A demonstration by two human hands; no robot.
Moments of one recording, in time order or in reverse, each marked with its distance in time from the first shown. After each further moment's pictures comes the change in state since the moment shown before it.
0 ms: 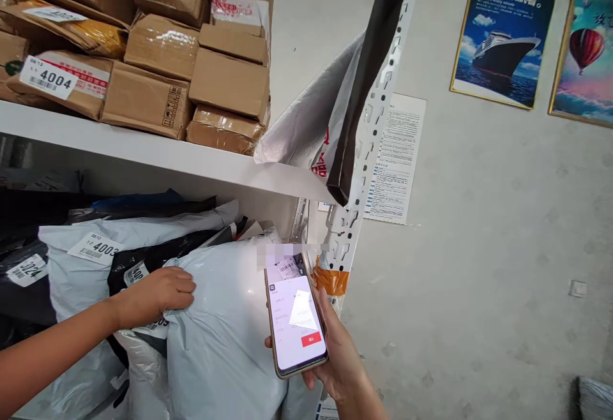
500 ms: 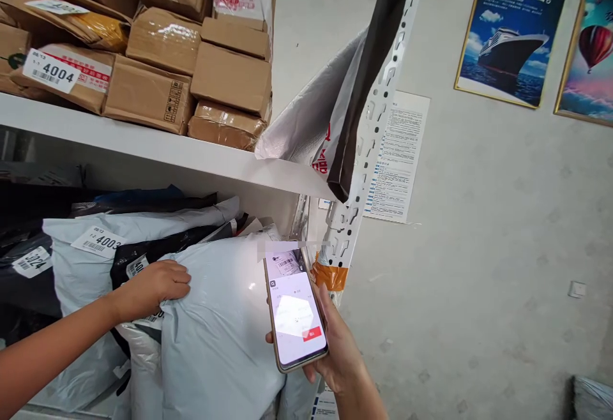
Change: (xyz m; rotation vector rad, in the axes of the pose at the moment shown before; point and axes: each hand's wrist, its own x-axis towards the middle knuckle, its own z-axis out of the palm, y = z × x) left_hand -0.021 -0.006 0.018 -0.013 -0.004 -0.115; right_hand 0.001 -0.001 -0.004 0.053 0.000 0.014
